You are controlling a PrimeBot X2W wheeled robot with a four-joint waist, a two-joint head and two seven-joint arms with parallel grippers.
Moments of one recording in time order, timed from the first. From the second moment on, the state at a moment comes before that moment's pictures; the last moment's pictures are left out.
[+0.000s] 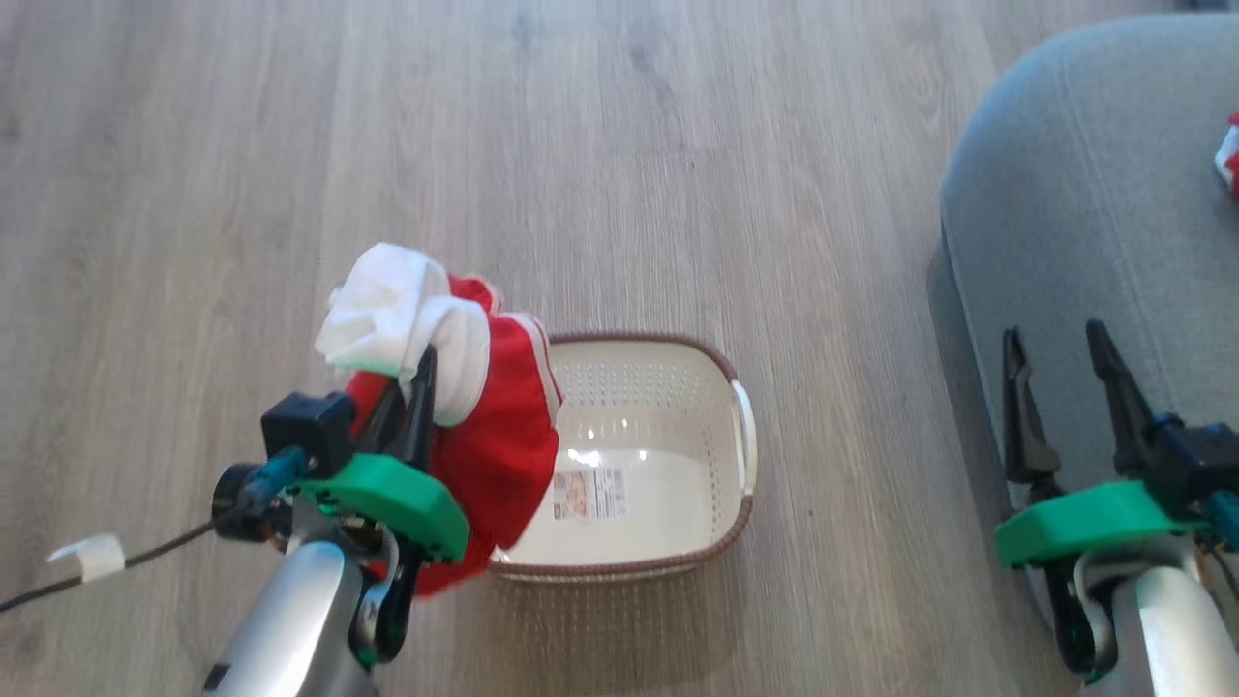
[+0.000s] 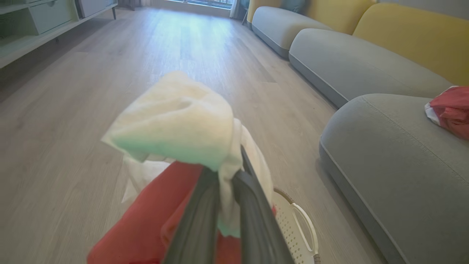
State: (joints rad) left arm -0.30 0.13 -0.35 0.40 -0.43 0.05 -0.25; right arm -0.10 -0.07 -0.12 0.15 0.11 0.13 -0.26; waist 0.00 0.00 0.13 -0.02
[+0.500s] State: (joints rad) left arm -0.14 0.18 -0.32 0.25 -0.44 0.11 -0.20; right arm -0.01 -0.07 -0.10 0.20 0.11 0.13 -0.26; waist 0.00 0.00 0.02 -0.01
